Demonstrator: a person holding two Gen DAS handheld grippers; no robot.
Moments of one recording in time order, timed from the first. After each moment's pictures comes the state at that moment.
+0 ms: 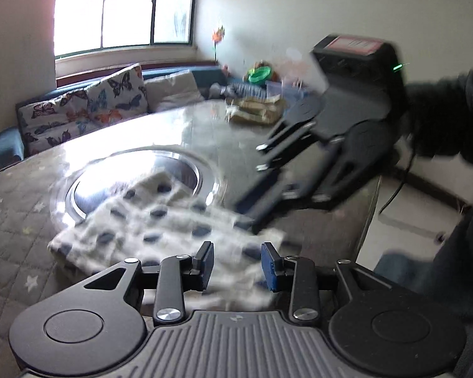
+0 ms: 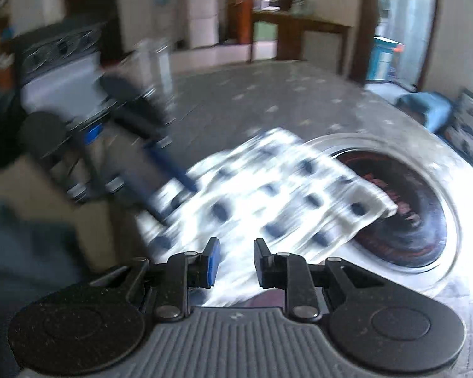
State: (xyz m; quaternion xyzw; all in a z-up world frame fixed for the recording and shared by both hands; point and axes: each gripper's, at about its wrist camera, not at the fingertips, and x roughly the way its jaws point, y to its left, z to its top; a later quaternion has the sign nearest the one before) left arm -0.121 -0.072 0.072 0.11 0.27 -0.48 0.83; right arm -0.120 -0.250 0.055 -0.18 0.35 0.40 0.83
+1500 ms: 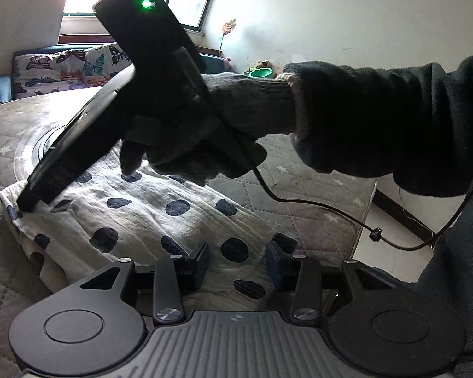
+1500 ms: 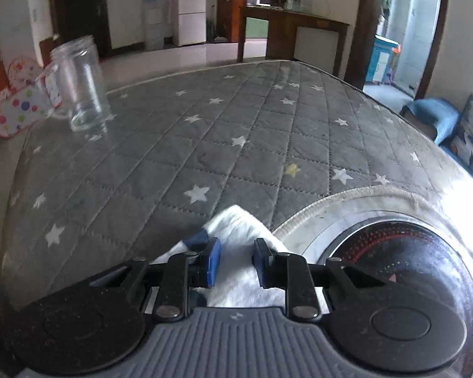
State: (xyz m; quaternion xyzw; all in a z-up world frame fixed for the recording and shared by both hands) left arm -0.105 -0.075 0.033 0.02 0.33 -0.49 0.81; right arm 0.023 -0.136 0.001 -0.18 0.36 0.40 0.82
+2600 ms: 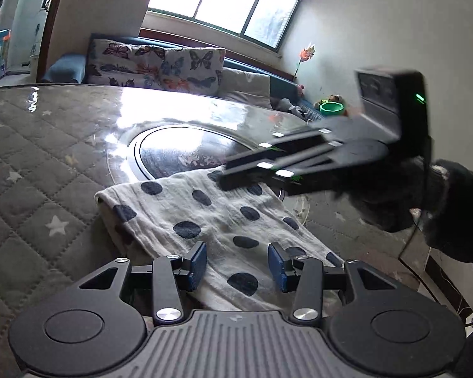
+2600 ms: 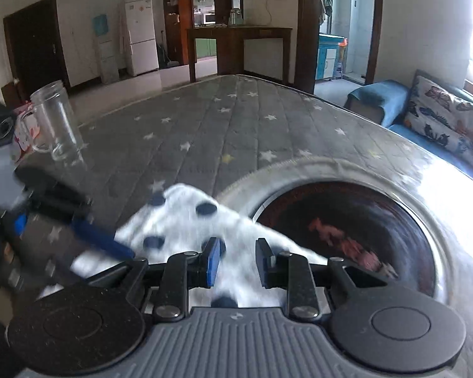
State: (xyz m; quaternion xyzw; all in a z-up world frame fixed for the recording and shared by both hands) left arm -0.050 -0.023 0.038 -0.05 0.34 -0.37 0.86; right arm 0.003 -0.209 0.019 -0.13 0.35 0.34 0.86
